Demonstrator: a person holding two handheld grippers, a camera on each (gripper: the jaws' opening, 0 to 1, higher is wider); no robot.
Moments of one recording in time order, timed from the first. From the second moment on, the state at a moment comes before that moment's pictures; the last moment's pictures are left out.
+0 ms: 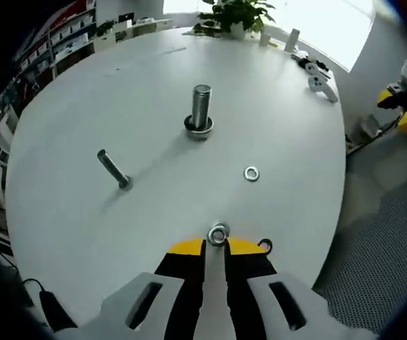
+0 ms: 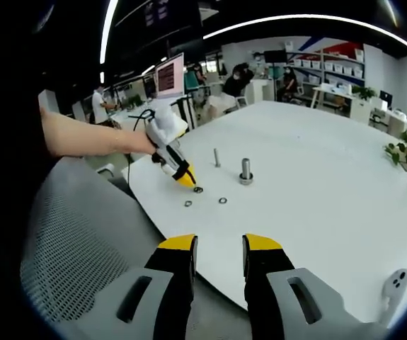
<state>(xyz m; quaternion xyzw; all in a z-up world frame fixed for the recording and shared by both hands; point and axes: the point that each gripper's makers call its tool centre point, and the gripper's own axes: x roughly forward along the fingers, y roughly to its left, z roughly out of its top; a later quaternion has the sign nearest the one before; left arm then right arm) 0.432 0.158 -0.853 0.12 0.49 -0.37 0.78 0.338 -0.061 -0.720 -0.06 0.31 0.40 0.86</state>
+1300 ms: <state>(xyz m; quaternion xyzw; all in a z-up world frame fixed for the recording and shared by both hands) 0.440 0.160 -0.856 0.09 0.47 -0.36 0.80 0.336 -0.063 -0.727 -0.06 0.33 0.39 0.86</state>
